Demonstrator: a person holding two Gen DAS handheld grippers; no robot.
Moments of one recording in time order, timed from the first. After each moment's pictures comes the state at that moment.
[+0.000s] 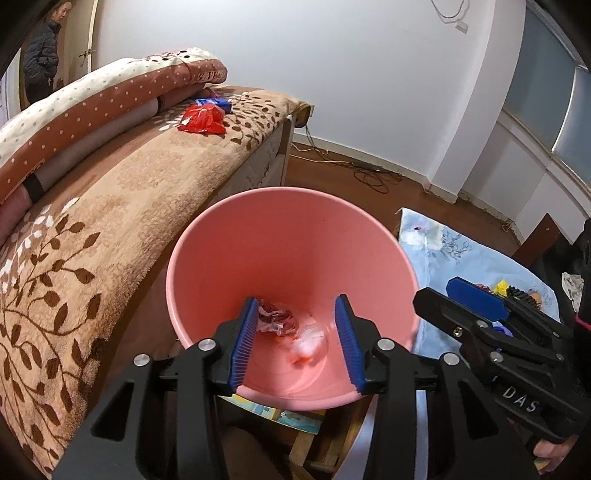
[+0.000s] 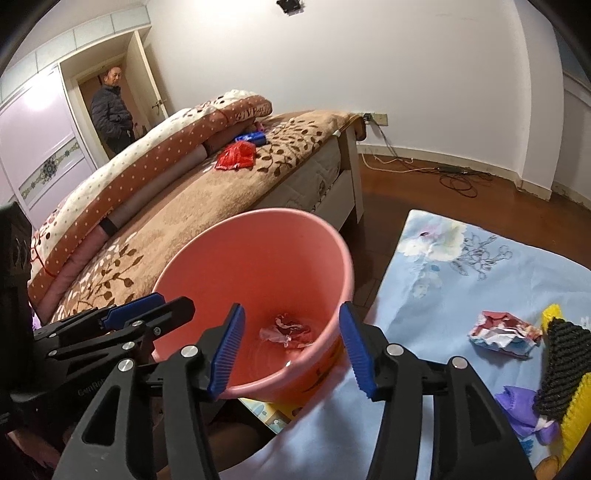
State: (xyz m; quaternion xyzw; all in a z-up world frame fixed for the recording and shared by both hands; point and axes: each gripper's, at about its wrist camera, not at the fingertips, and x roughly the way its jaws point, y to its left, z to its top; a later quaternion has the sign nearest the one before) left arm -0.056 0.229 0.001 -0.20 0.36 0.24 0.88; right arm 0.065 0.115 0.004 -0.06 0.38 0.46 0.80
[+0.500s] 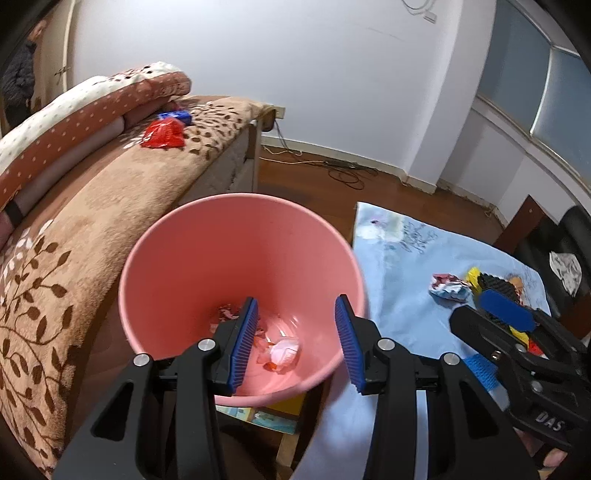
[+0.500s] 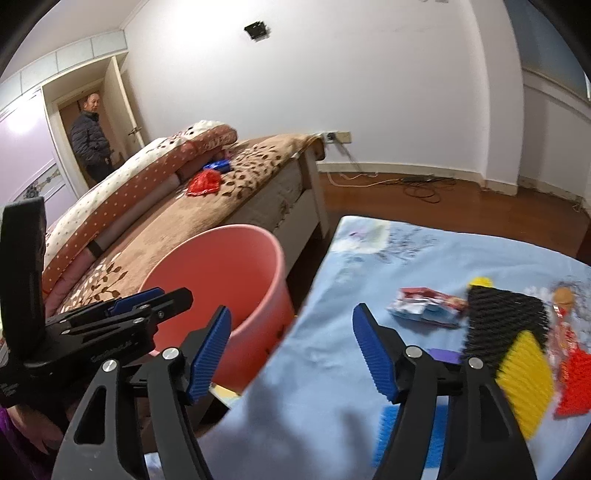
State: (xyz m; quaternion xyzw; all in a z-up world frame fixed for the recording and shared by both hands) left arm -0.033 0.186 0.010 -0.17 0.36 0.20 0.90; right arm 0.063 0.033 0.020 -0.03 0.35 0.41 0.84
